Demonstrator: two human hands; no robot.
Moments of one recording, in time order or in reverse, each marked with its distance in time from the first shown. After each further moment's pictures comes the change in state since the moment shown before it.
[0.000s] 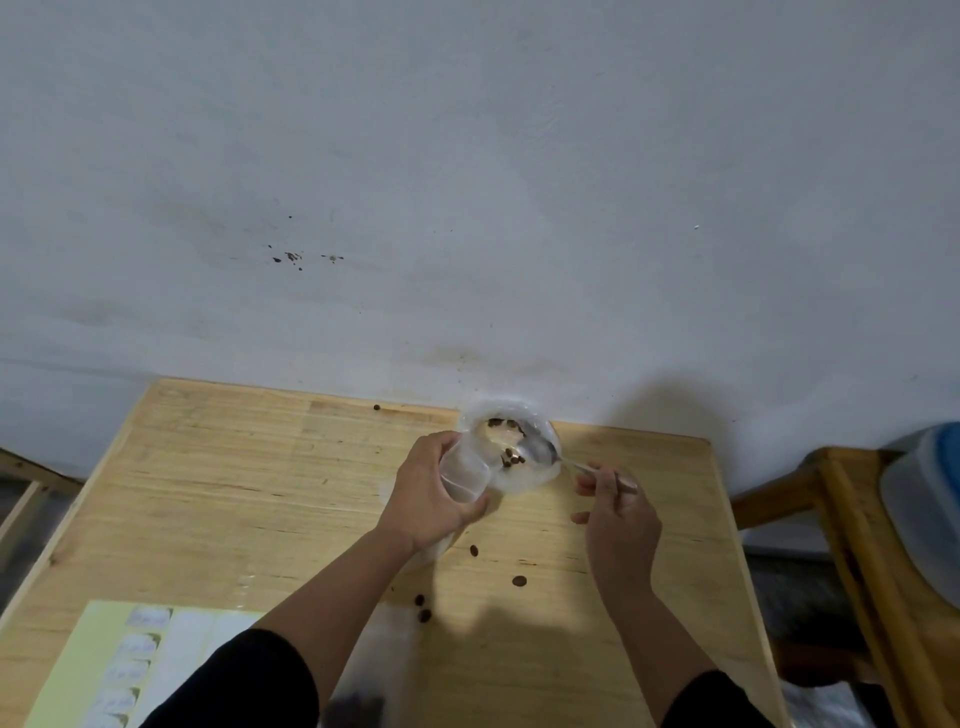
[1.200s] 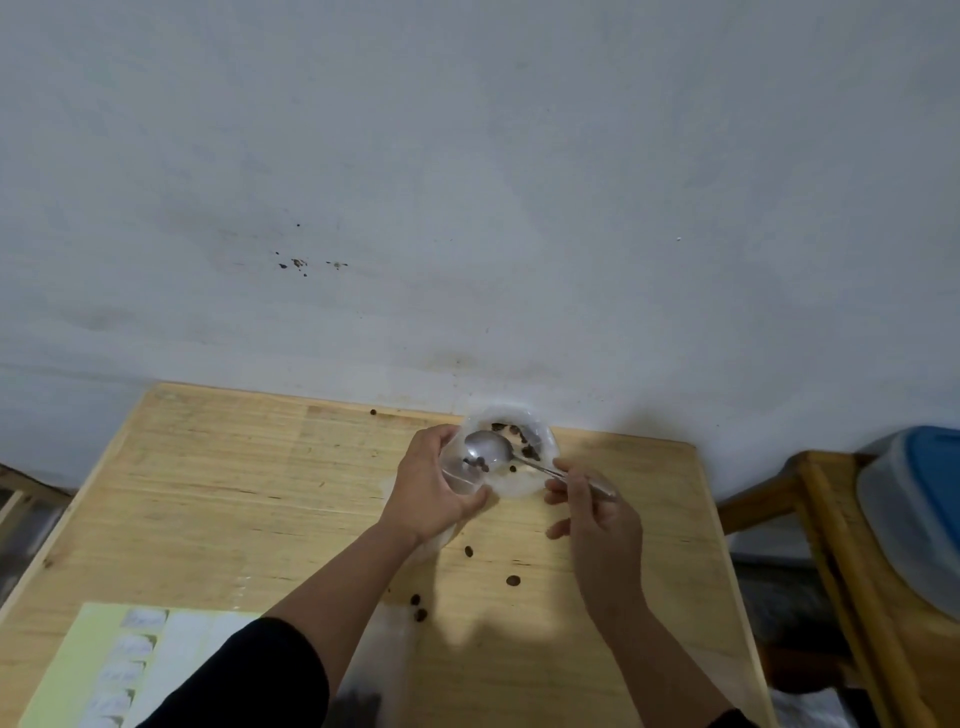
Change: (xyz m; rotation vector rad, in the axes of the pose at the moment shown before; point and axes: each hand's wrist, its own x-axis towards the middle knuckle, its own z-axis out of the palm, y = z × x) left_hand 0.004 0.006 0.001 -0.004 0.040 0.030; right_hand -0.034 -0.038 -0.011 0.197 -0.192 -0.054
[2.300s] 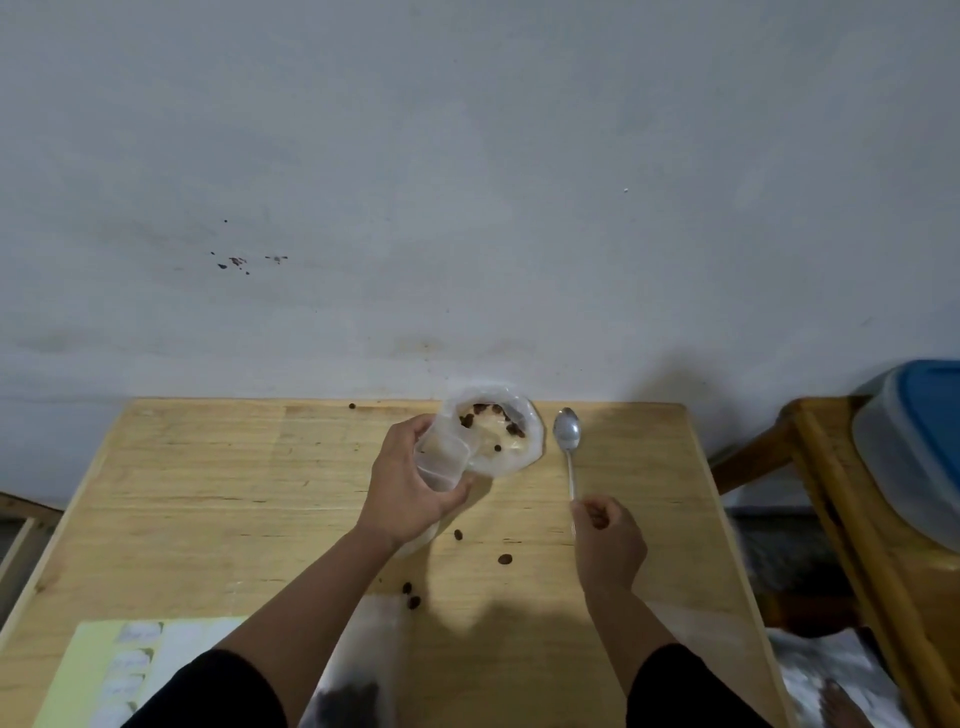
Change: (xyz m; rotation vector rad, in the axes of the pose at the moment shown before) left_hand -0.014 0.008 -0.001 0.083 0.031 0.085; right_hand 0.018 0.103 -0.027 -0.422 0.310 0.329
